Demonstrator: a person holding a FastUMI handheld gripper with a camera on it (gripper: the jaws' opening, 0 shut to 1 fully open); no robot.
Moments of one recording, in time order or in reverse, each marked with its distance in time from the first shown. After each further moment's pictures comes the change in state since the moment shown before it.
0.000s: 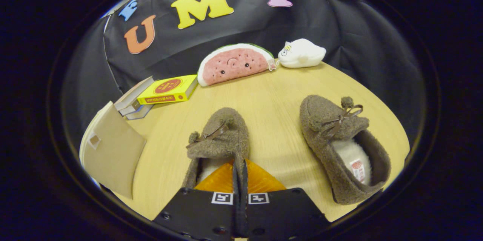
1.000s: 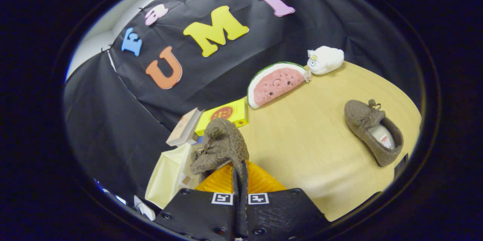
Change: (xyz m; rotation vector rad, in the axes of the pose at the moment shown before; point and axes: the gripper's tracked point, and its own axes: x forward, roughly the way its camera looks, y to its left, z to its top) arm -0.106 0.169 0.063 0.204 -0.110 0.265
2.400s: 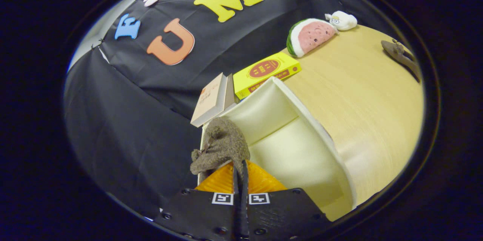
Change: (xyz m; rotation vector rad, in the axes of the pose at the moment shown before) arm 0.118 0.206 -0.167 0.167 0.157 -0.036
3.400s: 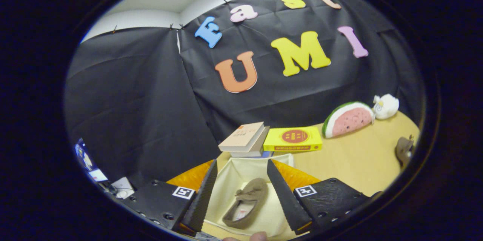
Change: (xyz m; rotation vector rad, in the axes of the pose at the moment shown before) arm -0.137 0.007 0.094 -0.611 -0.386 0.195
